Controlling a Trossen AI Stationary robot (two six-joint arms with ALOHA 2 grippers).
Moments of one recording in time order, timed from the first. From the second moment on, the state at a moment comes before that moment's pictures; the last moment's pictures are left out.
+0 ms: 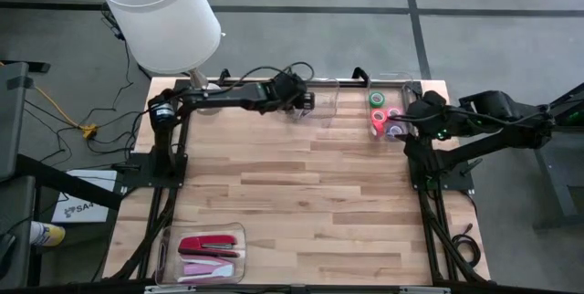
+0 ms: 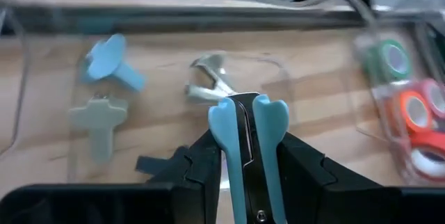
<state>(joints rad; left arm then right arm) 0.35 1.90 1.51 -0.42 -0.35 -0.96 0.11 0.90 1.34 -1.45 0.38 0.45</state>
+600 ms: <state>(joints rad) 0.45 1.92 1.51 -0.47 -0.12 -1.12 0.11 0.90 1.34 -1.45 0.41 0.50</state>
